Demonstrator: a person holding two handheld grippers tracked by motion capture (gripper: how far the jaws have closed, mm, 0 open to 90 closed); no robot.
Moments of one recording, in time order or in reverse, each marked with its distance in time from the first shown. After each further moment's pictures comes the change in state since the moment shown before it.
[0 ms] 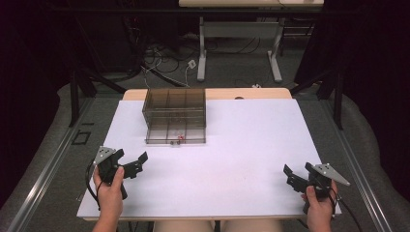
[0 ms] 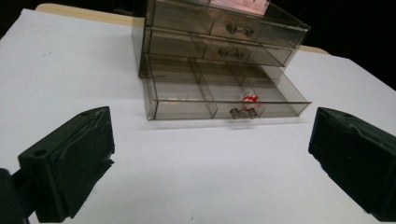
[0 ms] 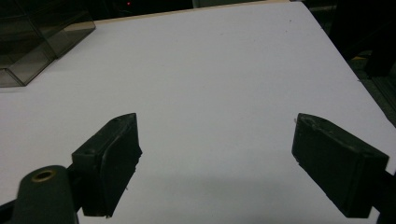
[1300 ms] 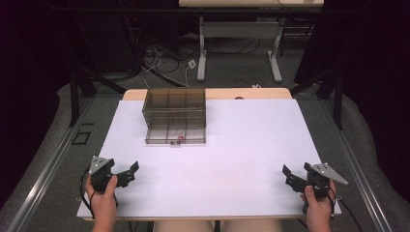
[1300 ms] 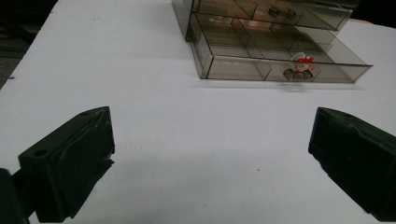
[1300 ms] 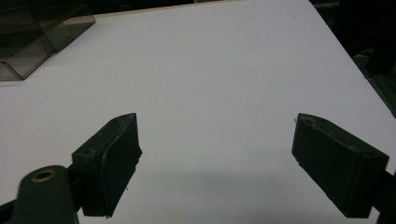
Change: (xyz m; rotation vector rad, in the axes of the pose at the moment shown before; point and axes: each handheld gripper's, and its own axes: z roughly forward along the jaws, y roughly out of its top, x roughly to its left) left arm 0.030 -0.028 -0.007 0.050 0.087 0.031; right arm 0.001 -0.001 0.004 0.008 0.006 -0.016
